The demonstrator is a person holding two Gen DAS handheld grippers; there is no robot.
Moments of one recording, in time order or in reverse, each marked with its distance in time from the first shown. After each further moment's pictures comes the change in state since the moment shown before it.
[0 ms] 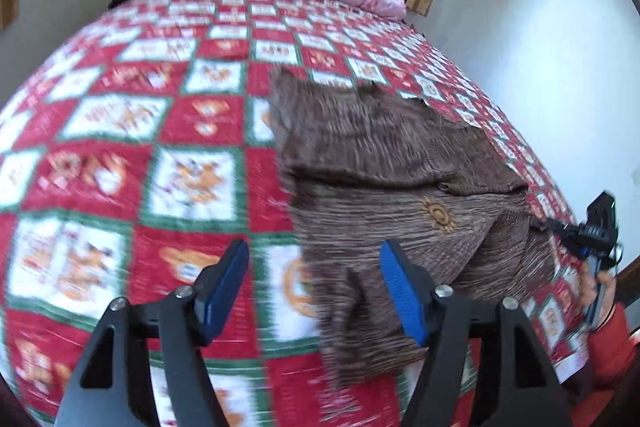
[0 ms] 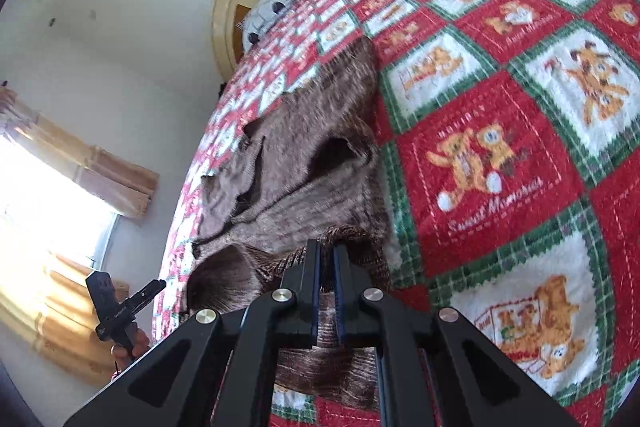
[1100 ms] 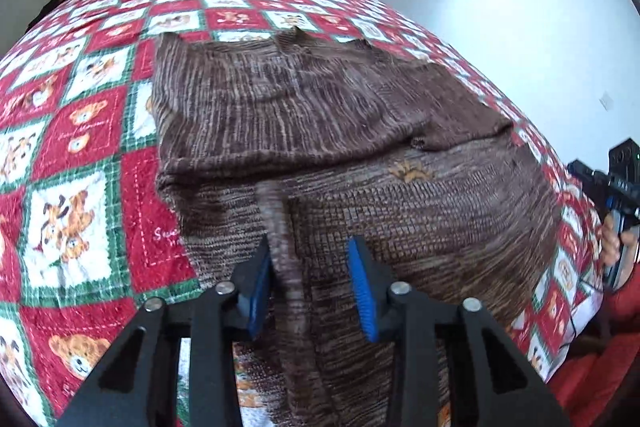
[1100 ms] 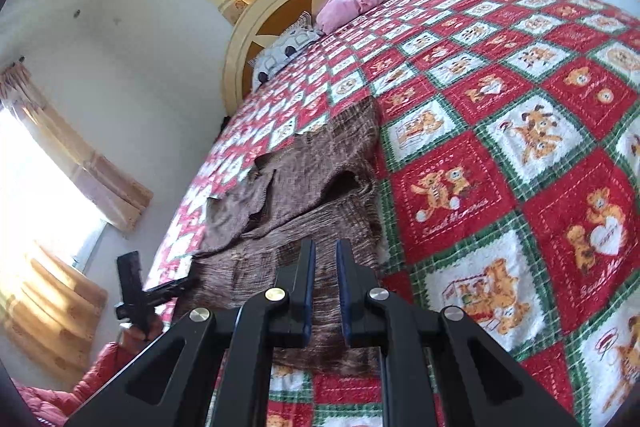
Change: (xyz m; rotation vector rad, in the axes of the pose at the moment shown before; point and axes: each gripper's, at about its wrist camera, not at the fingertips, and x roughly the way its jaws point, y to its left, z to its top) left arm 0.089 -0.037 0.006 0.182 0.132 -0.178; right arm -0.058 0.026 -0.029 -0.121 -0.175 -0.103
